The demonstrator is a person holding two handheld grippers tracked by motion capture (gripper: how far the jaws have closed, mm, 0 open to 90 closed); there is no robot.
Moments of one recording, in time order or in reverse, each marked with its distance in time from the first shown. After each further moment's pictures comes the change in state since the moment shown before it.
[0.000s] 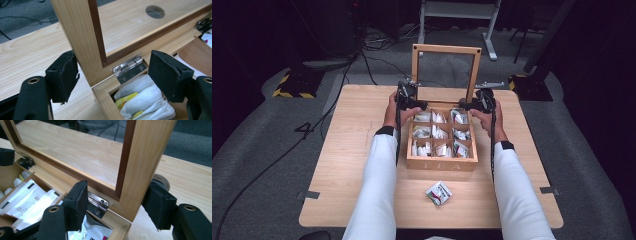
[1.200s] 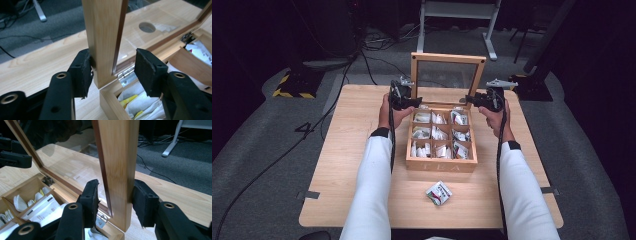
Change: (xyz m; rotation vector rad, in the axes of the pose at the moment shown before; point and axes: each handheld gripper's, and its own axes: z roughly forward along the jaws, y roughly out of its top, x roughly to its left) left arm 0.006 -0.005 -0.031 -0.151 -0.009 0.049; right arm -0.005 0.006 -0.035 -0.168 0.059 -0.049
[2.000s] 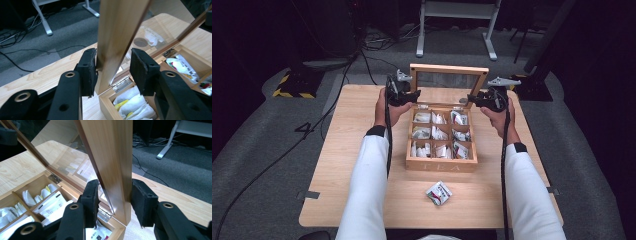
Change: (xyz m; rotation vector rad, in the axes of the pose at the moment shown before) left arm -0.011 0.019 -0.042 -0.069 0.008 0.029; right arm 0.019 0.013 -0.024 0.021 -0.033 -0.070
